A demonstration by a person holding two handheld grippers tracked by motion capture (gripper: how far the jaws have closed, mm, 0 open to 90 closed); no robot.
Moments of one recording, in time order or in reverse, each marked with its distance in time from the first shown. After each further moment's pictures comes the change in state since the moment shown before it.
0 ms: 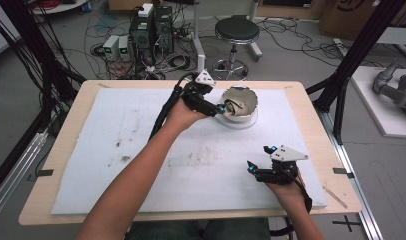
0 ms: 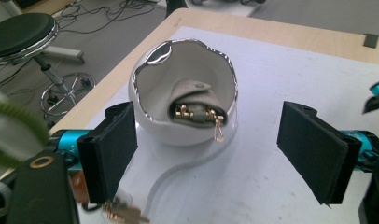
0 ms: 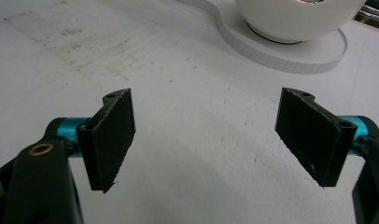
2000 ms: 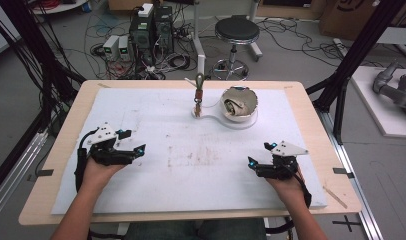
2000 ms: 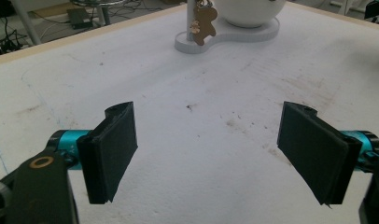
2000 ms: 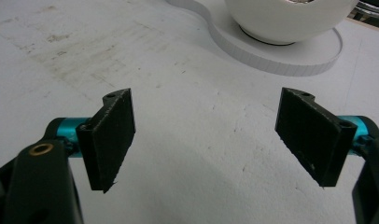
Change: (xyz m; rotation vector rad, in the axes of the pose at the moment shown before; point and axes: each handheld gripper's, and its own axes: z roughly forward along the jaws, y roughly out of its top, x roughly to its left) left arm 0.002 -0.220 -0.156 -0.140 0.157 -0.259; right arm -0.013 0.002 0.009 -0.005 0.004 0.021
